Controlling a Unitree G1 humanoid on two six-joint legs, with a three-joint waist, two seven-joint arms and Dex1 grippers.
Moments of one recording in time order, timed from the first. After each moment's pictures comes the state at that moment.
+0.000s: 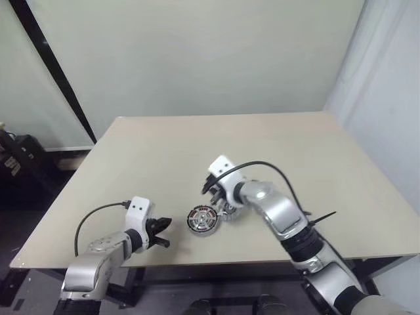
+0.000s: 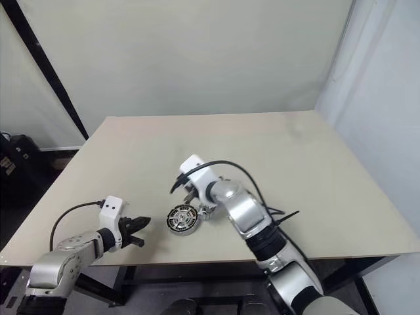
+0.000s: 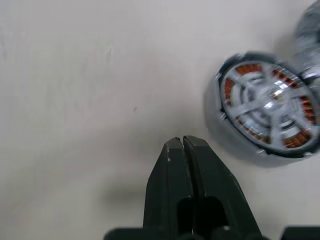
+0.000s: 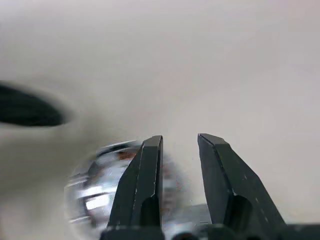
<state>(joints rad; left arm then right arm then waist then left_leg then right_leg) 0.03 0.53 0.12 -0.17 -0.42 0.72 -0.51 -0.67 -0.10 0.41 0.01 -0.04 0.86 0.43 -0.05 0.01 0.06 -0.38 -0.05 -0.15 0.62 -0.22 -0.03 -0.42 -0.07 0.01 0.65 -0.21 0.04</state>
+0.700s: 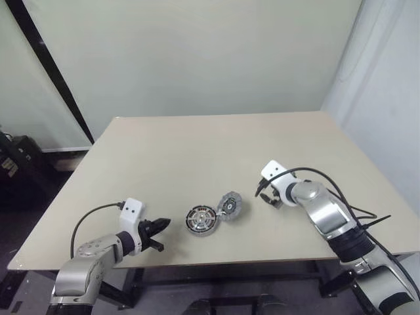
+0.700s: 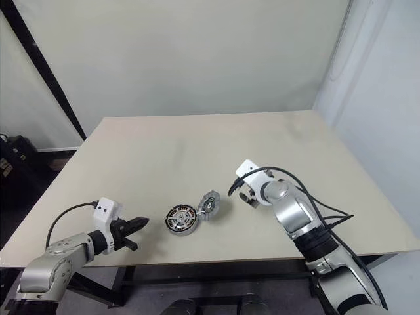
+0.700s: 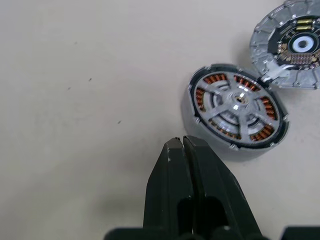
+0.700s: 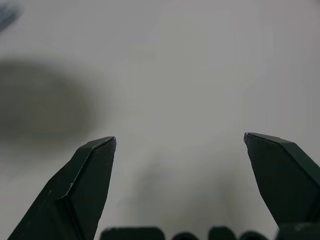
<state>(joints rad) 0.05 0.55 0.15 -0.14 -0.44 0.65 -0.64 -0.54 -0.41 0.43 0.03 -0.12 0.83 0.52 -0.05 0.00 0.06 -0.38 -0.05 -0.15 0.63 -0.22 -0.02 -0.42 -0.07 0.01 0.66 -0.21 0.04</state>
